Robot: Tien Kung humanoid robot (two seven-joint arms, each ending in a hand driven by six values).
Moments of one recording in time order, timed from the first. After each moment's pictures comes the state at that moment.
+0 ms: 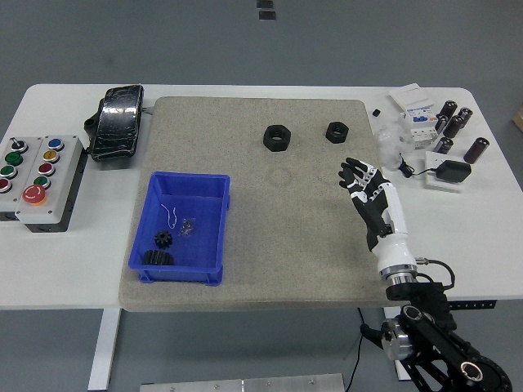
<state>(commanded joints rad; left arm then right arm) -0.04 0.09 -1.97 -0.18 2.26 -0.07 0.21 0.01 -0.09 1.04 1.39 -1.00 -0.40 0.45</state>
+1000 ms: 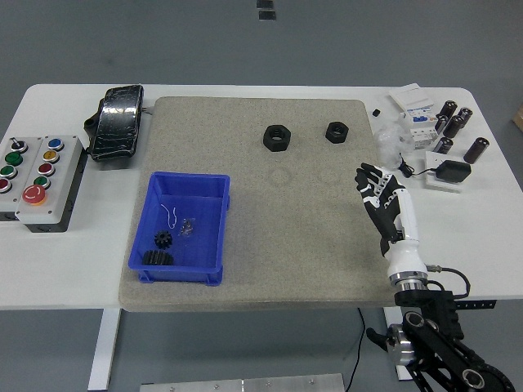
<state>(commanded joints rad) -0.03 0.13 -1.96 -0.18 2.26 -0.08 0.19 -0.02 -0.09 1.08 1.40 -1.06 -0.47 0.45</state>
